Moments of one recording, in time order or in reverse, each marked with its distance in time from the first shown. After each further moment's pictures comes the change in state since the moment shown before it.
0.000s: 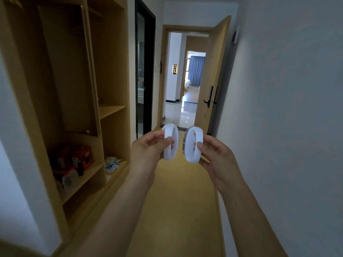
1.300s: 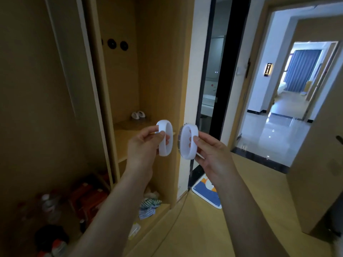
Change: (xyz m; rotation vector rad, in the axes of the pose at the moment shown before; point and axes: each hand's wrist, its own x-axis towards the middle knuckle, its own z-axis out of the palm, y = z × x) left_hand 0.788 -0.179 -0.024 0.164 0.562 0.038; right_hand 0.823 0.249 0.246 0.215 -0.425 0.278
